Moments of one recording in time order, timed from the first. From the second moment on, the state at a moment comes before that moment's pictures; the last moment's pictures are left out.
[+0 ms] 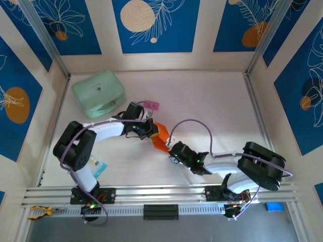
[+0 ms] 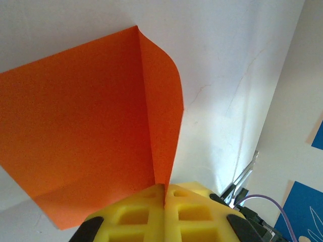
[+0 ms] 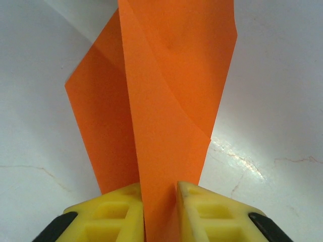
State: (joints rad) left arm -0.55 1.72 0.94 -0.13 0.65 -0.94; right arm 1.03 1.40 0.37 0.25 0.38 0.08
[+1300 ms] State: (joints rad) left arm -0.54 1.65 0.94 -0.21 0.55 -0.92; right arm 0.99 1.46 0.38 0.29 0.23 0.30
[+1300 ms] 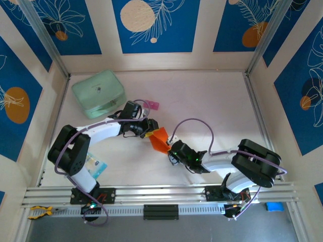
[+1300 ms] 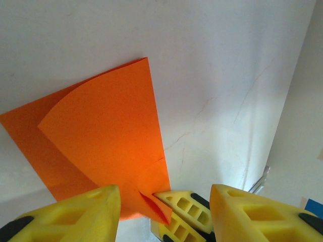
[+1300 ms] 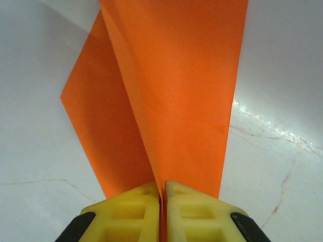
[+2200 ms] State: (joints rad) left arm -0.54 1.65 0.91 -0.21 0.55 -0.92; right arm 0.83 1.51 0.37 0.42 -0.11 0.61
